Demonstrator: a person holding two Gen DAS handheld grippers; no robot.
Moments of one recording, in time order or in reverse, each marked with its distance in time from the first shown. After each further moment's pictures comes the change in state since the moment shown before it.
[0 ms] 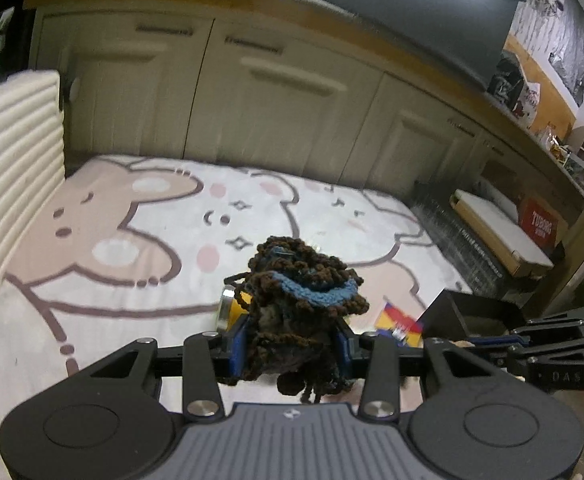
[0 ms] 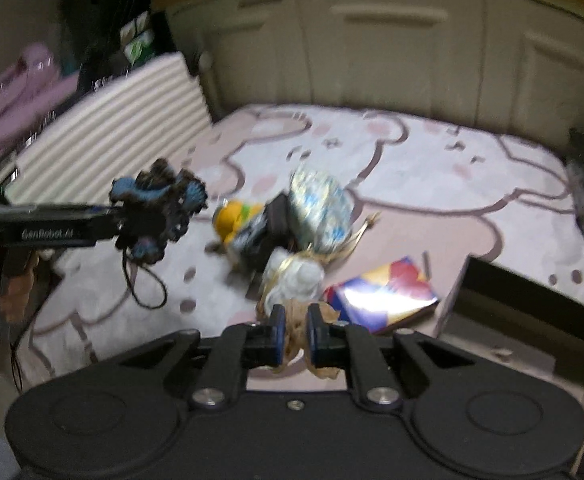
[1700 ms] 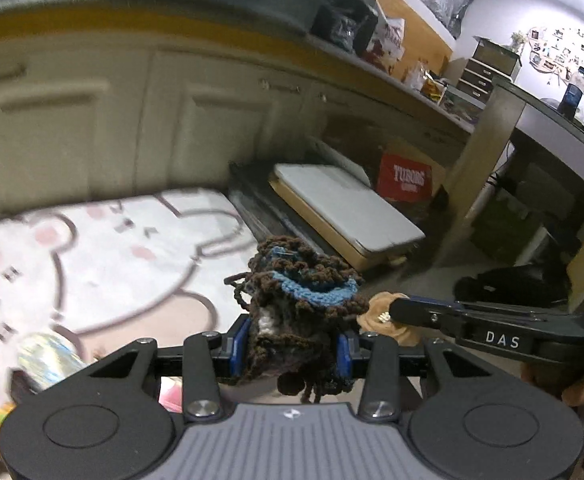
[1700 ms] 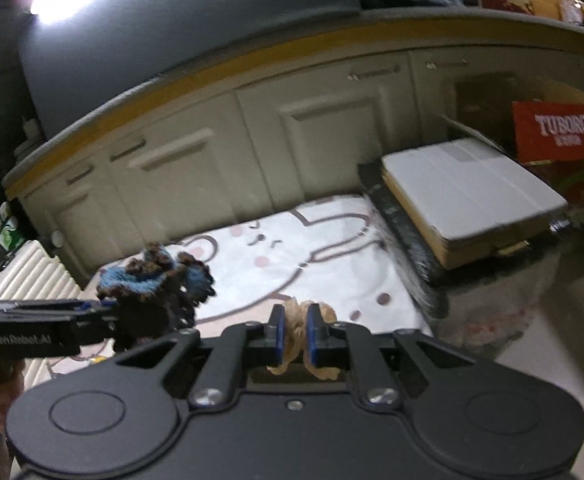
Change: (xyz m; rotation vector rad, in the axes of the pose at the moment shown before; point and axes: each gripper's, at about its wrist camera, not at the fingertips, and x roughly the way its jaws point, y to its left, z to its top) left arm 0.091 -0.196 0.059 0.217 0.135 -0.353; right arm -0.100 -0.138 -0.022 0.400 -0.287 -0.302
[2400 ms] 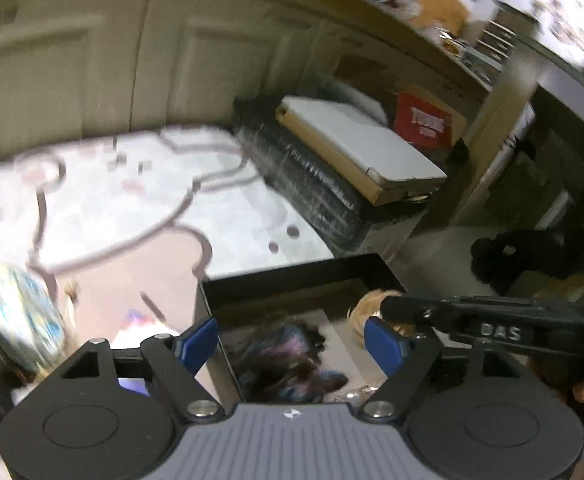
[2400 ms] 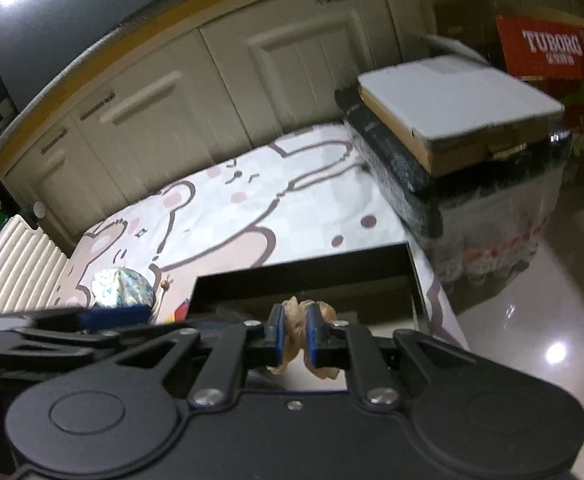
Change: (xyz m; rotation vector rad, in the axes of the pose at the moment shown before) left arm 0.040 -0.010 -0.041 0.048 0.100 0.069; right arm 0.039 -0.028 -0.043 0.087 0.160 0.013
